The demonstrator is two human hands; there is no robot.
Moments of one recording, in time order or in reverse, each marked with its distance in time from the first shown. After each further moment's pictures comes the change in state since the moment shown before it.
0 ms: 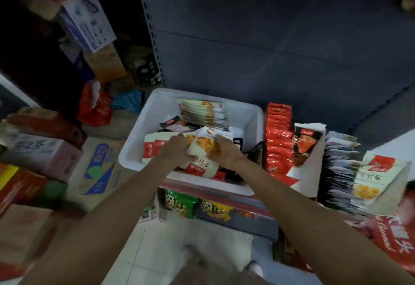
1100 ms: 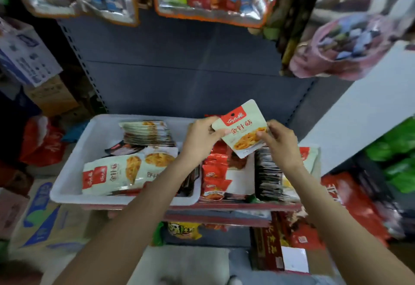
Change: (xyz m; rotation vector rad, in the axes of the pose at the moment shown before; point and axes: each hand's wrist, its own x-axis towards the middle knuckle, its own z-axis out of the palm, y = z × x) left_hand -0.044 0.212 -0.021 -0.827 0.277 0.526; right_hand -0.154 0.130 -0.149 0.346 0.823 -0.104
